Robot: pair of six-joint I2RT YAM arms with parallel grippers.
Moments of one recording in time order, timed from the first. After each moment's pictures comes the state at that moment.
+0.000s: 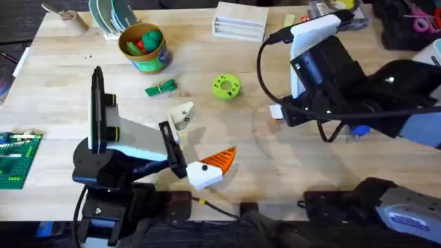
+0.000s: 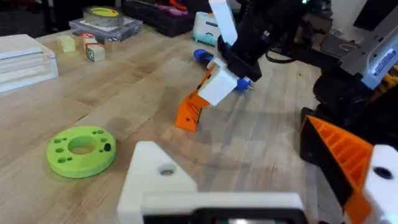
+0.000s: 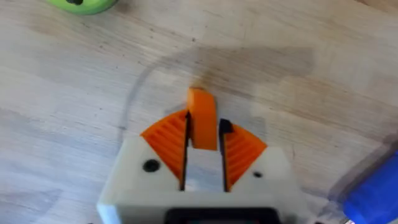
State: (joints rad) left arm -0.08 0.01 0.01 -0.07 1.10 -0.16; right arm 0.61 1.21 0.78 -0.71 0.19 0.28
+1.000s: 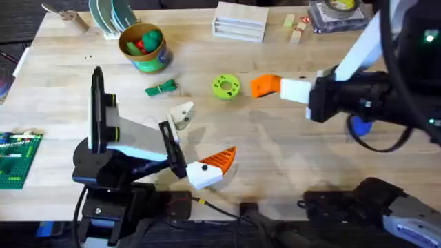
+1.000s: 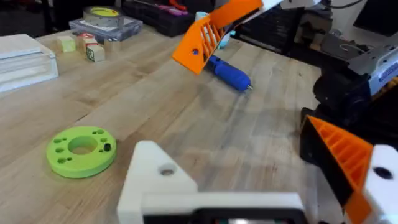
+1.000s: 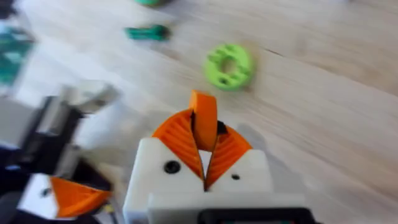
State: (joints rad) left arm -0.08 0.01 0.01 -0.07 1.10 -0.16; right arm 0.61 0.84 0.86 -0.66 -0.12 0.29
